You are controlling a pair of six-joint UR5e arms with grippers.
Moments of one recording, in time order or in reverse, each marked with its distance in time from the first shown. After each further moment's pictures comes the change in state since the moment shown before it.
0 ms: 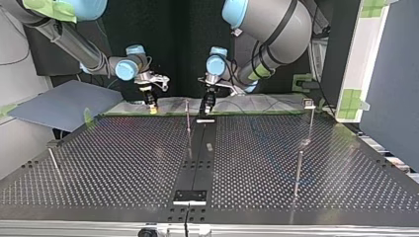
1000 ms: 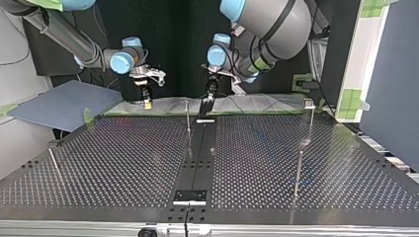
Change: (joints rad) left arm -0.030 0.026 -0.122 -0.046 -0.014 0.079; right arm -0.013 -0.085 0.120 -0.014 0.049 -0.041
